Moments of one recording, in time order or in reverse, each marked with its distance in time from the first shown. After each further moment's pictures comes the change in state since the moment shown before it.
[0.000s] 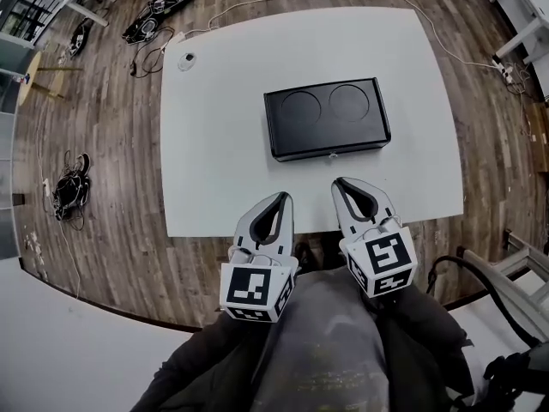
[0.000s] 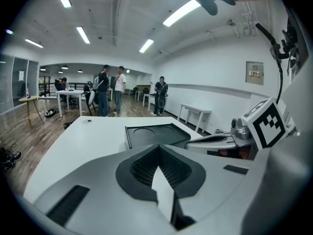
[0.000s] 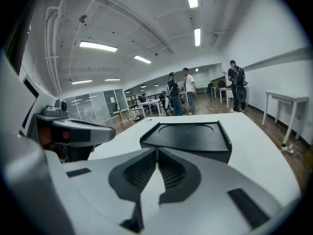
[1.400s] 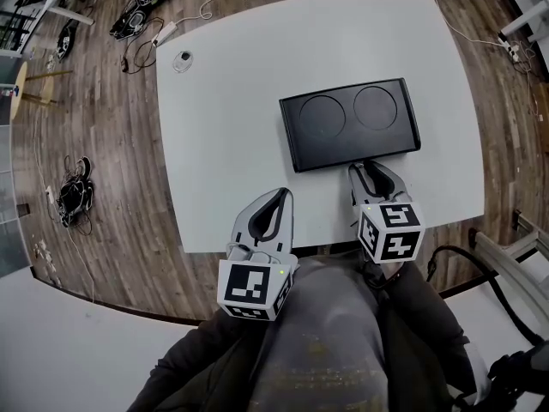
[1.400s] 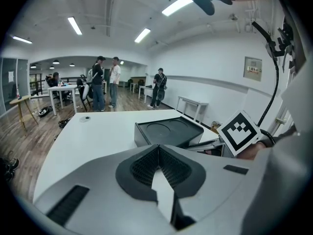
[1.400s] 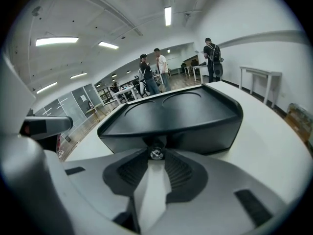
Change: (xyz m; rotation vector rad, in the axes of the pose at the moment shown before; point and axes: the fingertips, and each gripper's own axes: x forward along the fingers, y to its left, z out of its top) left arm 0.034 0.057 0.001 0.028 0.110 -0.060; right arm 0.073 -0.056 -0.047 0.266 0.204 -0.217
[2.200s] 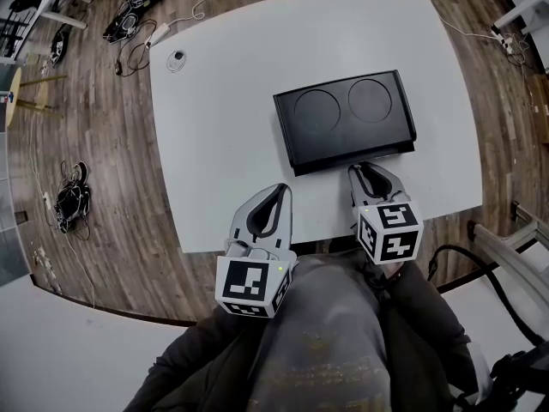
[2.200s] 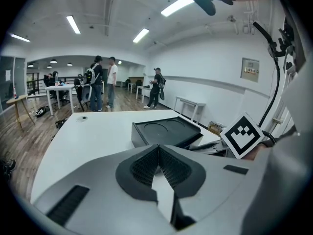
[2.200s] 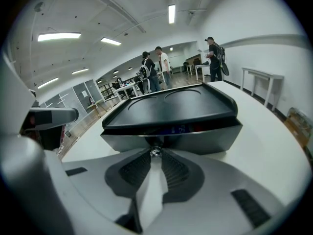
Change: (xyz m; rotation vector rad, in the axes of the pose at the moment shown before) left arm 0.001 -0.003 -0.004 0.007 -0.004 -0.029; right arm -0.007 0.002 -0.016 -0.033 0.028 -0.002
